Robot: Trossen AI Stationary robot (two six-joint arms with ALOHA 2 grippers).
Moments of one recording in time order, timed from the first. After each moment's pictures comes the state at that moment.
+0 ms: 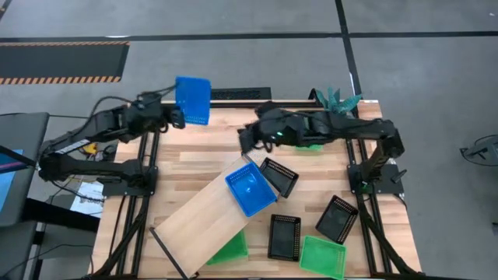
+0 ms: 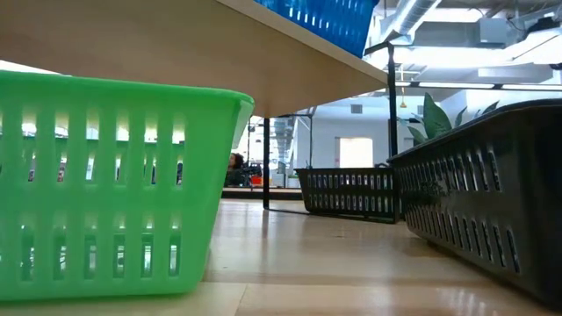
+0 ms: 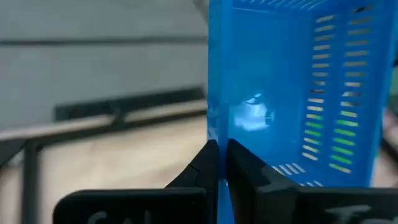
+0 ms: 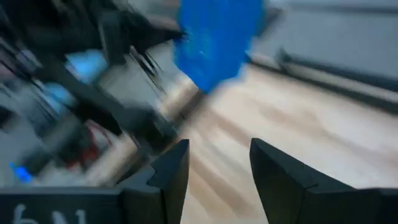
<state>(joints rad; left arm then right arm) 0.31 0.87 1.15 -0.91 -0.57 -0.76 0.04 1.77 2.01 -0.74 0.44 0.80</state>
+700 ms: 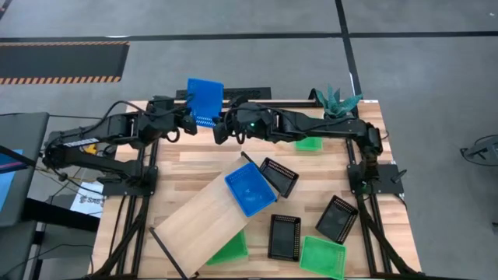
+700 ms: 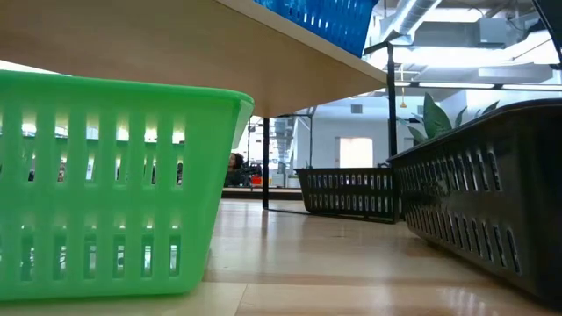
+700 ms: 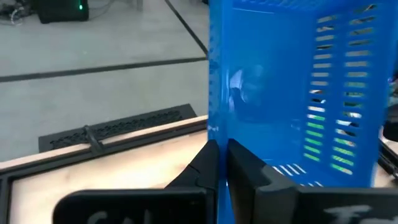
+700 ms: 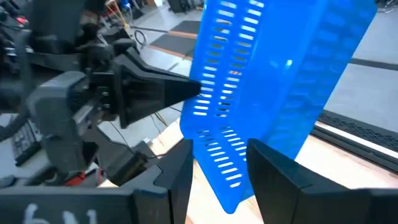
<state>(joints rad) 0.12 0.98 1.18 -0.84 -0.76 -0.77 -0.05 1.94 2.01 -0.41 0.42 0.59</state>
